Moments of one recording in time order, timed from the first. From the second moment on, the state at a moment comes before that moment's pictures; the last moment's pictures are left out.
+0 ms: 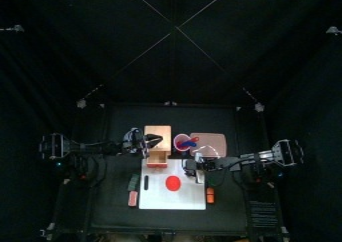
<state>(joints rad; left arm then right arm) 0.36 -0.17 0.89 -0.10 -0.63 0.06 0.05 -0.19 0.78 -0.02 0.15 0.03</state>
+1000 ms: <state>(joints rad) 0.57 0.11 0.46 0.23 0.29 0.06 0.10 0.30 0.34 -0.12 0.15 0.02</state>
